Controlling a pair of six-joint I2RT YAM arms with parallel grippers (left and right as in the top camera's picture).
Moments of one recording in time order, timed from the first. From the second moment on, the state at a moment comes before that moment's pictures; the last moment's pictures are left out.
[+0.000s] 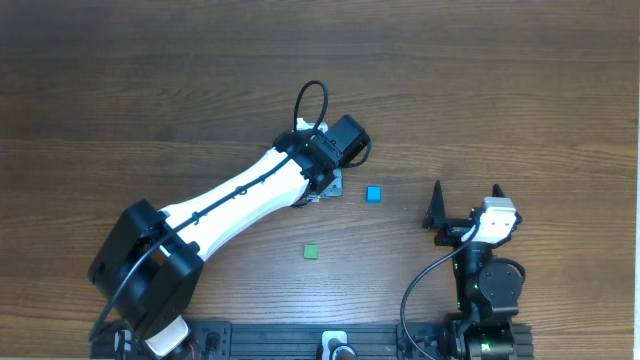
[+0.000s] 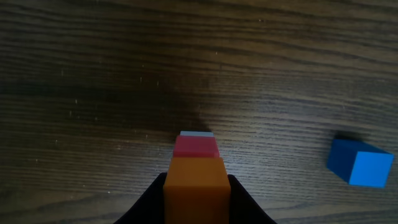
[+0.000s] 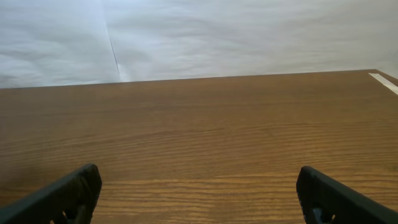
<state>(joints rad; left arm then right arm) -0.79 1.83 1.33 -0.87 -0.18 -0.83 0.04 0.01 0.01 -0.07 0.08 0.05</state>
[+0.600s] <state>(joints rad) -0.79 1.85 1.33 -0.87 -0.18 -0.83 0.04 0.01 0.01 -0.07 0.08 0.05</state>
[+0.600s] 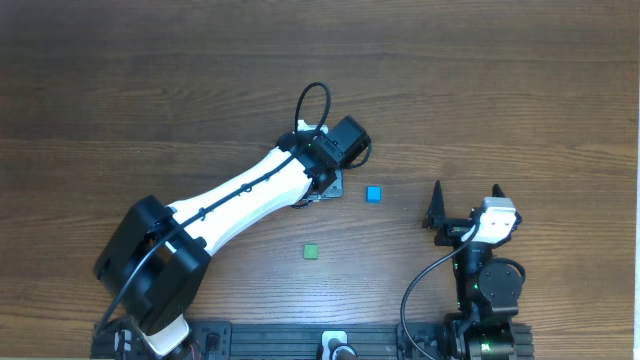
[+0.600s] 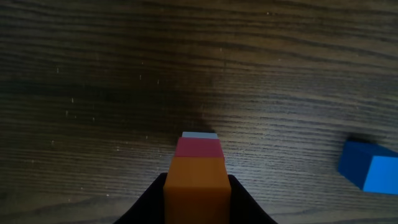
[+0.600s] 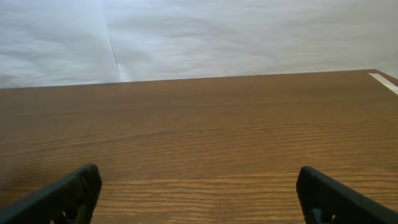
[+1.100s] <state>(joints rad) -0.68 1.83 1.32 -0.82 -0.22 -0.87 0.04 0.01 0.01 -0.07 0.08 0.05</state>
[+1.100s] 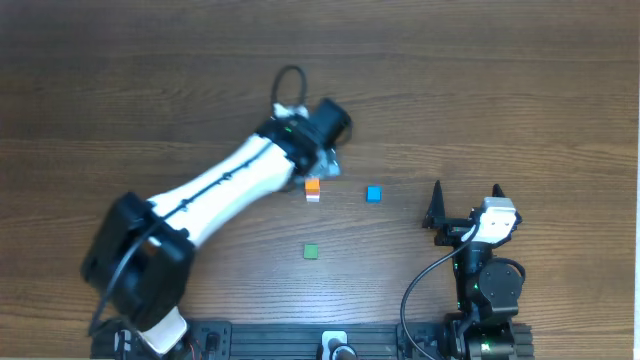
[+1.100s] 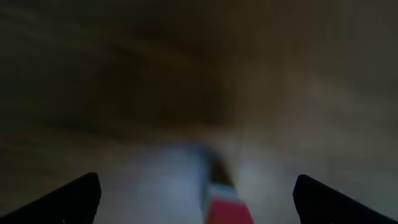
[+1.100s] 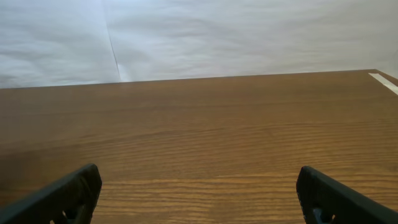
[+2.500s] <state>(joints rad) 0.01 0.05 0.03 0.03 0.08 -0.05 0.04 0.01 0.01 -0.07 0.08 0.05</state>
